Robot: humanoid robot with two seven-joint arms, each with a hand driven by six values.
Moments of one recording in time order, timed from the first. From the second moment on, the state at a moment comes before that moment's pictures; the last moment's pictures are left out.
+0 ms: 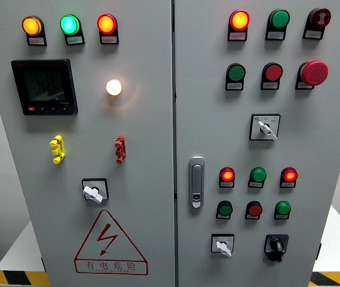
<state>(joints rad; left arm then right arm) -0.04 -0.09 0.04 -0.12 -0.07 -0.02 -0.15 -0.13 0.13 1.51 1.24 -1.41 0.17 0.08</state>
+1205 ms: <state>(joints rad) -0.04 -0.09 0.04 -0.12 -0.07 -0.02 -0.15 0.07 0.14 1.50 1.52 -1.48 0.06 -0.08</state>
